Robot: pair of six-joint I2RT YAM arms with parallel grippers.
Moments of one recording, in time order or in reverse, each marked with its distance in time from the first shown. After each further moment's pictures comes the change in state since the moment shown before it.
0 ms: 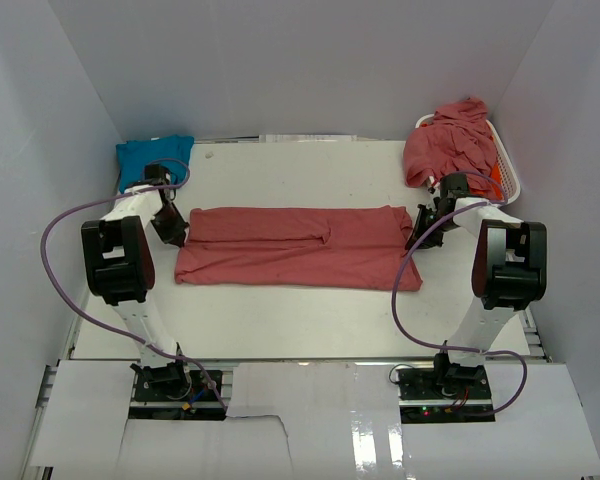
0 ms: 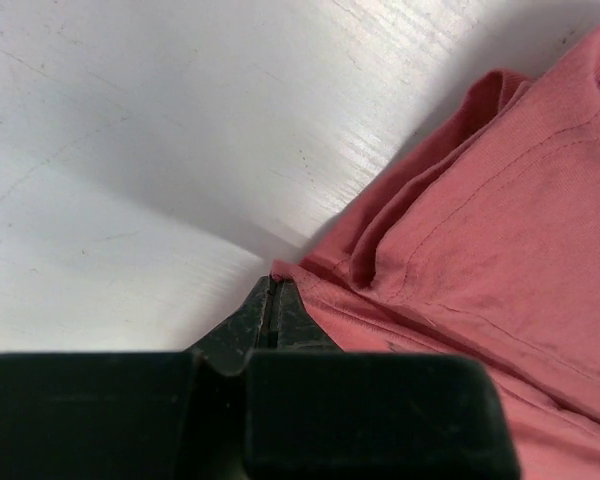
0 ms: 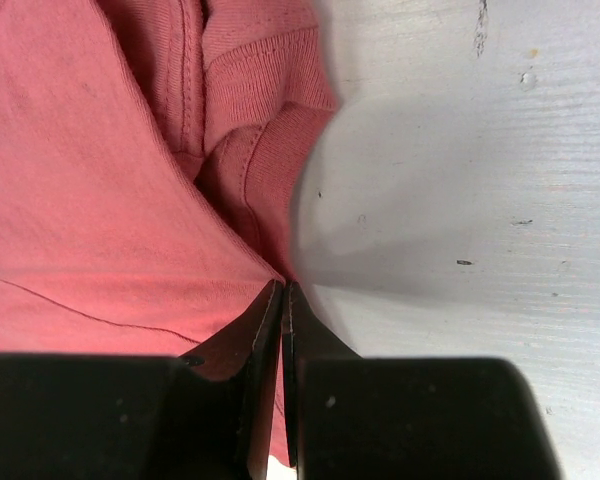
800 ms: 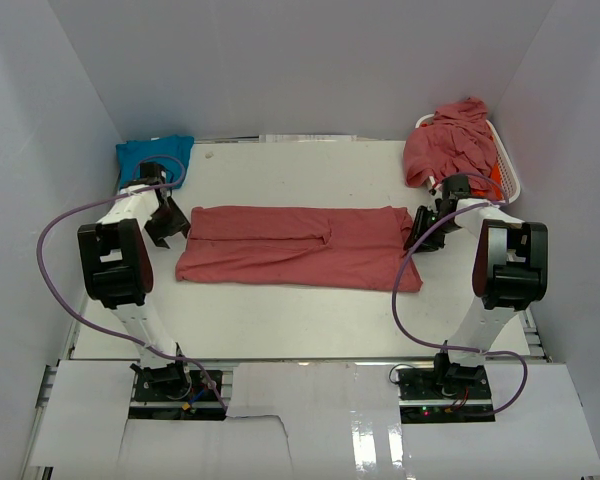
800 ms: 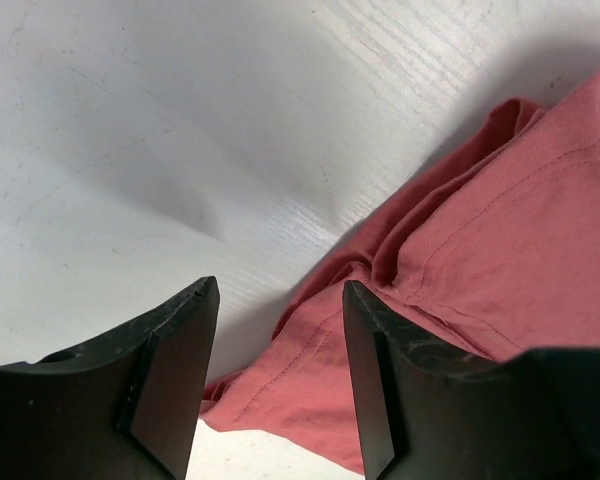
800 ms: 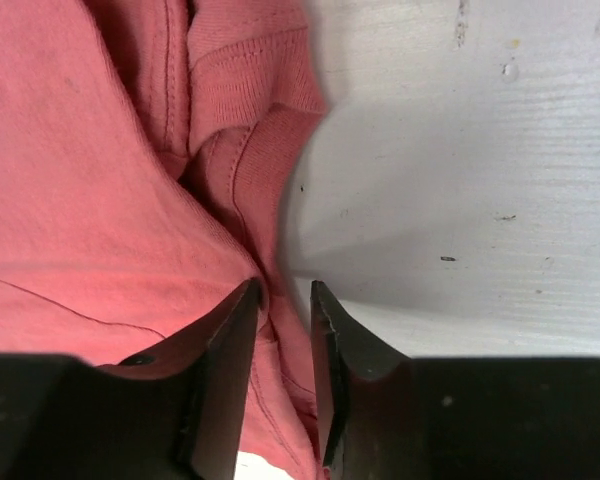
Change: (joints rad) left arm 0.008 -0.032 0.000 0.010 -0.030 -0.034; right arm -0.012 0.000 -0.012 0.000 -0.008 -0.022
